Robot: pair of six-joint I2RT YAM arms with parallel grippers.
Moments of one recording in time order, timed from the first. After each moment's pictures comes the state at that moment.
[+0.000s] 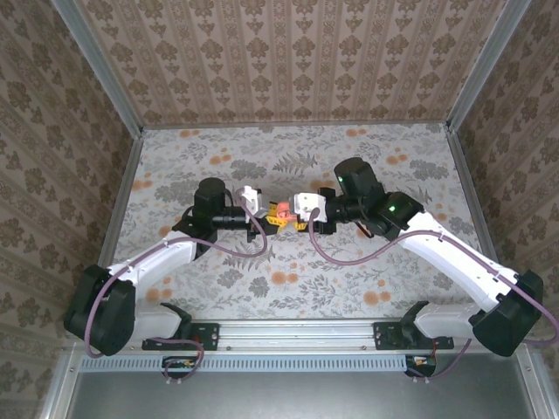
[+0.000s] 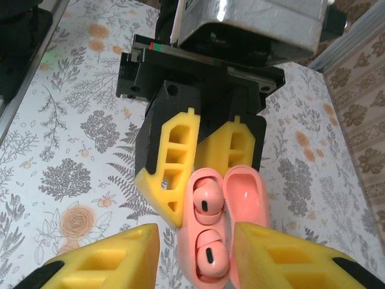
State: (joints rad) left arm -0.55 1.27 0.68 0.30 1.00 0.31; right arm 0.66 1.26 1.18 -0.55 -0.48 -0.86
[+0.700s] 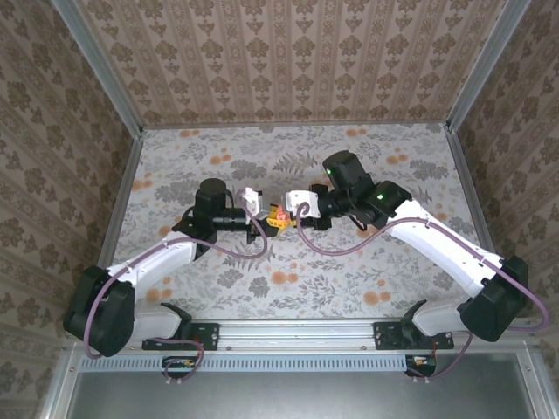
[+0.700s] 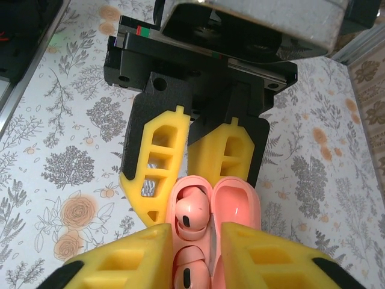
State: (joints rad) left arm -0.56 1.26 0.68 0.26 1.00 0.33; right arm 0.66 1.36 1.27 -0.64 -0.49 -0.92
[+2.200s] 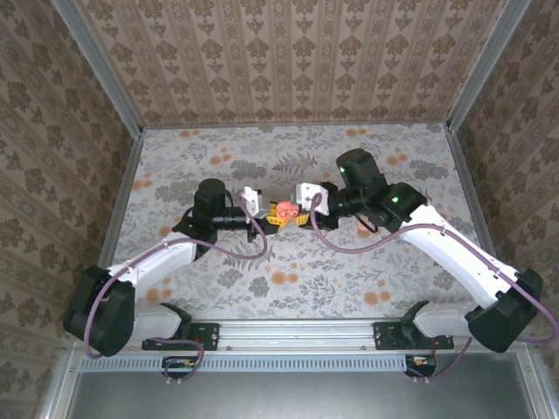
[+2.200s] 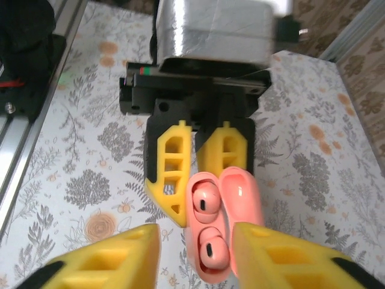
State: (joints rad) left arm -0.56 1.26 0.66 0.33 0.97 0.32; right arm 0.61 1.27 1.26 -0.64 -0.55 -0.78
